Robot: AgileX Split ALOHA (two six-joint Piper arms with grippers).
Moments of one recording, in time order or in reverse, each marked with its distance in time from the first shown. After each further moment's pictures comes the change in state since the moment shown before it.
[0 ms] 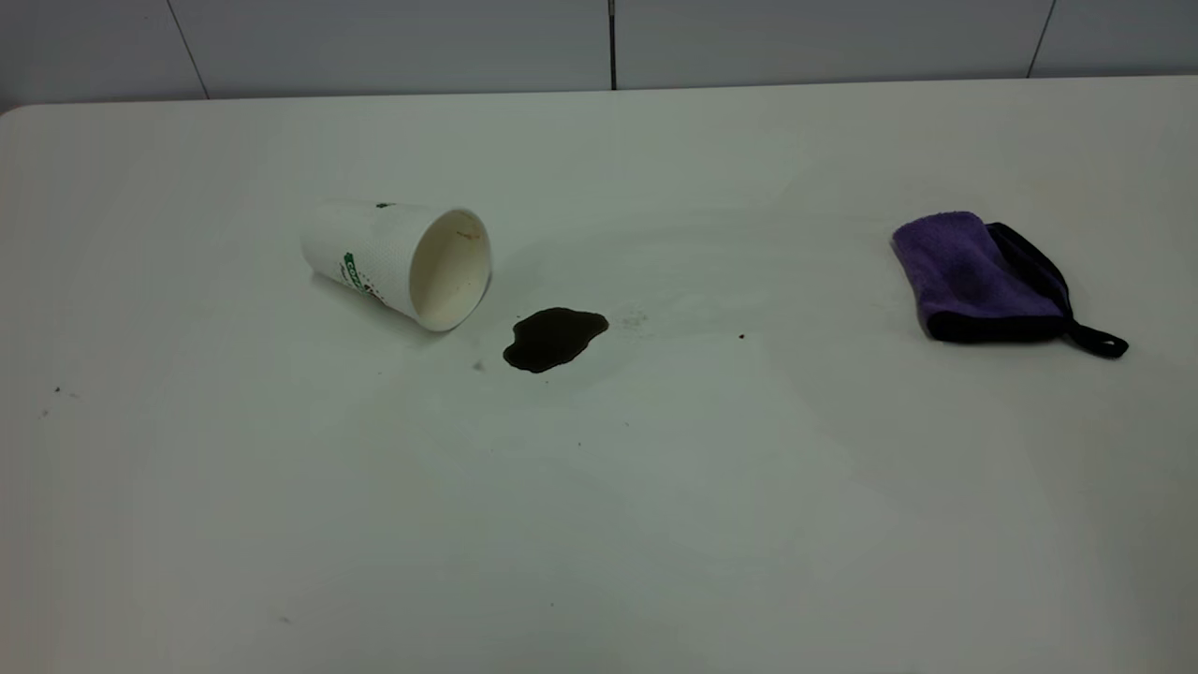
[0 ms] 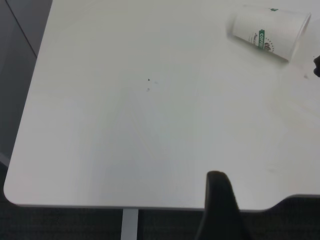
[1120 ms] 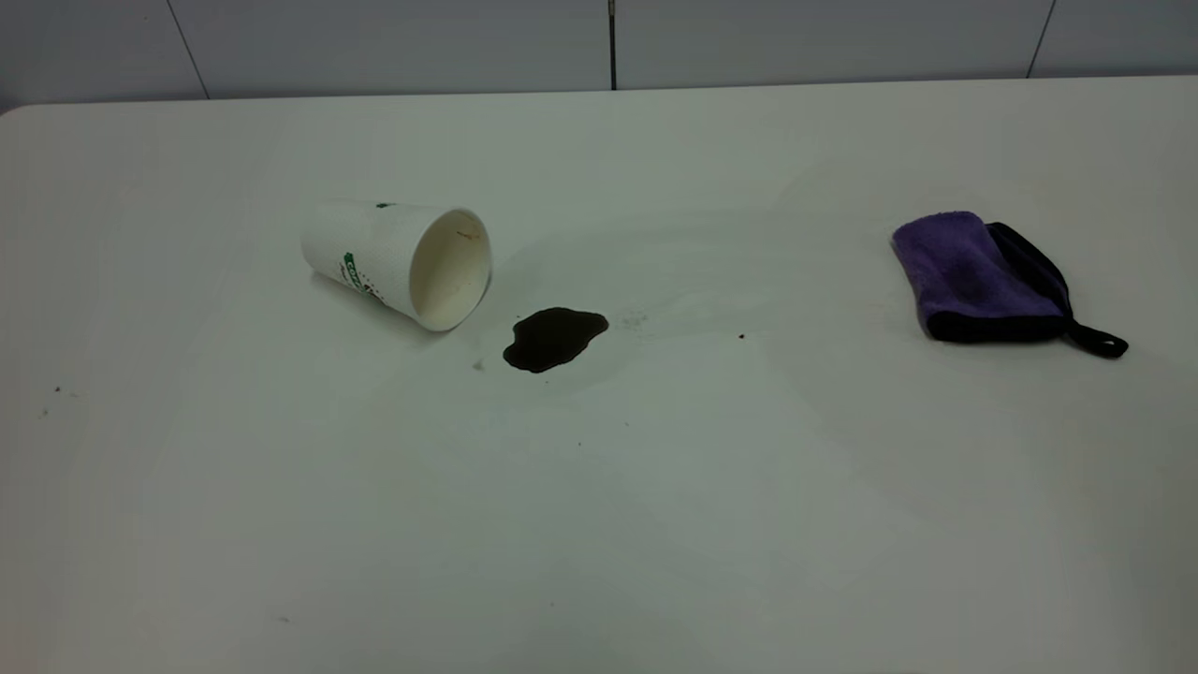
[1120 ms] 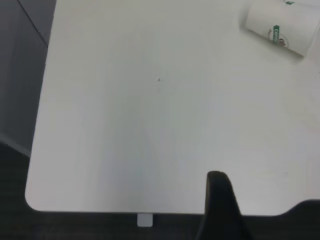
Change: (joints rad) left arm -0.010 0.387 -0.119 0.045 -0.146 -0.001; right arm 0.000 0.000 0.000 0.000 0.000 0.000
